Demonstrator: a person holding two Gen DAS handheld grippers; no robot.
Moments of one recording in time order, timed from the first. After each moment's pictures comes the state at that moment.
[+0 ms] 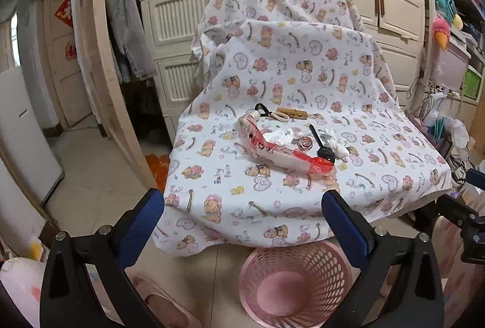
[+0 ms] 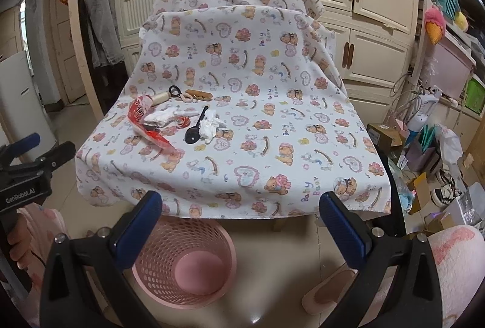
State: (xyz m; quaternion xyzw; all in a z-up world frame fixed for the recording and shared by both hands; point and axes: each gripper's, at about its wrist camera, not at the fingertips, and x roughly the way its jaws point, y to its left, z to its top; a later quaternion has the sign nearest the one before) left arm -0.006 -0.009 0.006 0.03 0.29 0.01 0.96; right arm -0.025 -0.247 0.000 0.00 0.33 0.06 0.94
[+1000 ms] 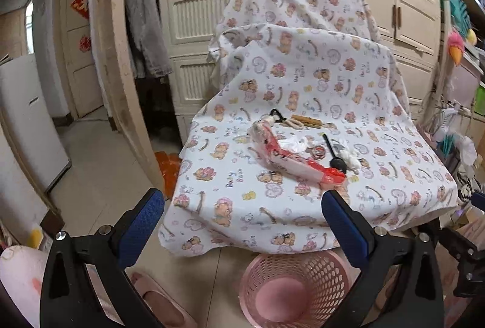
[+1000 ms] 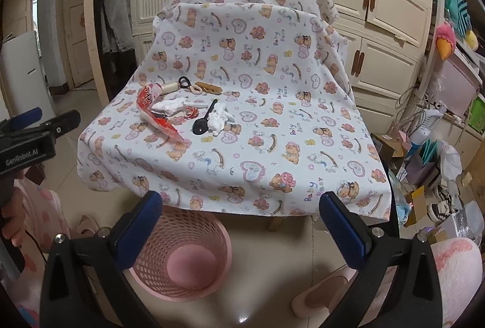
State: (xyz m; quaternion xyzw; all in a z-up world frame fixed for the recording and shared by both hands) left arm 0.001 0.005 0.005 -0.01 0.29 0.05 0.96; right arm -0.029 -0.240 -0.004 -0.03 0.33 0.07 0.94
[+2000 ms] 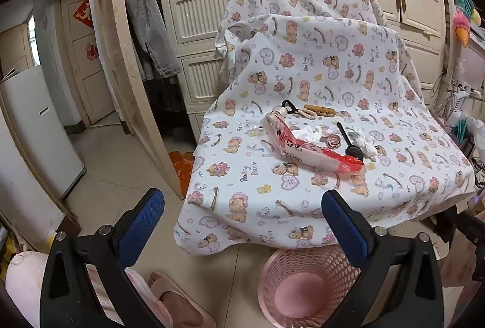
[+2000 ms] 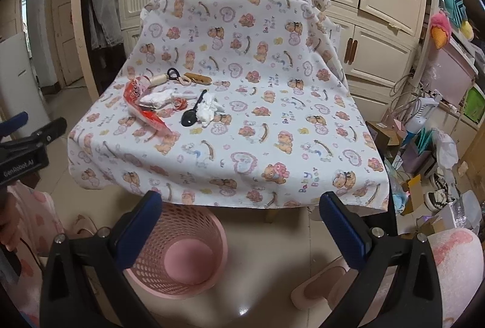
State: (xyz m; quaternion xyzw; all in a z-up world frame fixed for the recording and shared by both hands) left arm -0.002 -0.001 -0.005 0.04 0.29 0.07 0.95; right arm -0.022 -0.243 -0.010 -0.02 0.36 0.06 0.93
